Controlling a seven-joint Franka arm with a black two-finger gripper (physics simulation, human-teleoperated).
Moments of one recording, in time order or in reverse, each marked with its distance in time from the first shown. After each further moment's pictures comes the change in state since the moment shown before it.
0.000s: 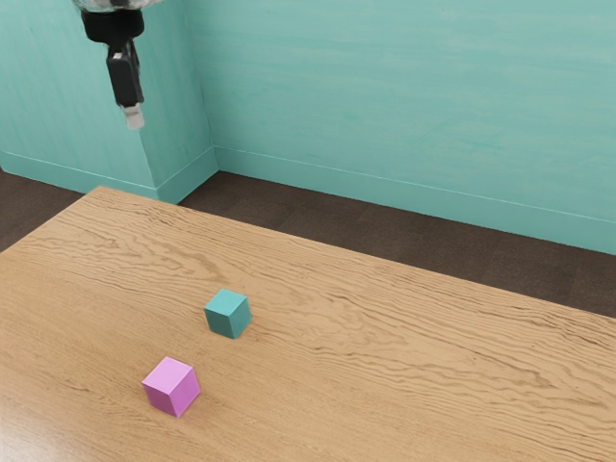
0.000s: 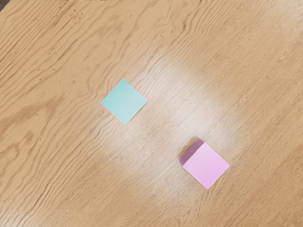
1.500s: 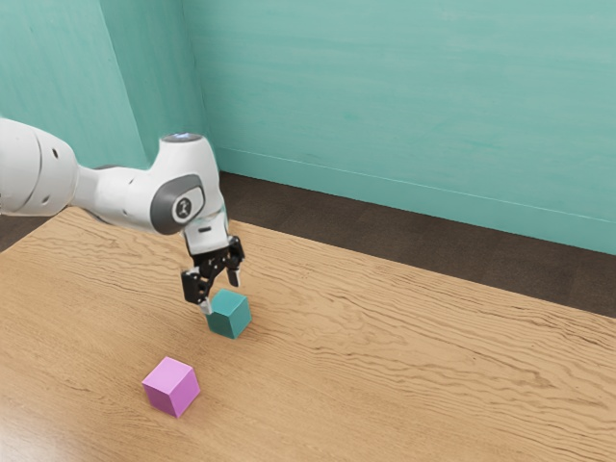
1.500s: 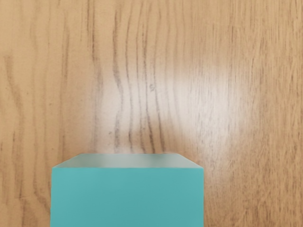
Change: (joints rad) arm 0.031 0.283 -0.013 -0.712 -0.034 0.960 0.746
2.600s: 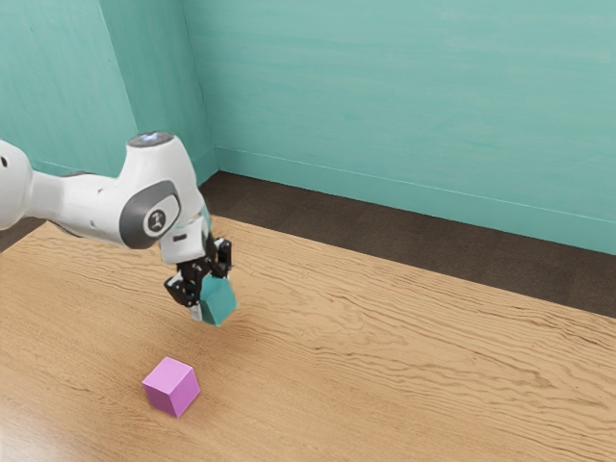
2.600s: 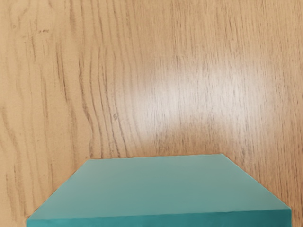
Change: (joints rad) arm -0.009 -0.266 -0.020 -0.254 -0.042 0.123 0.113
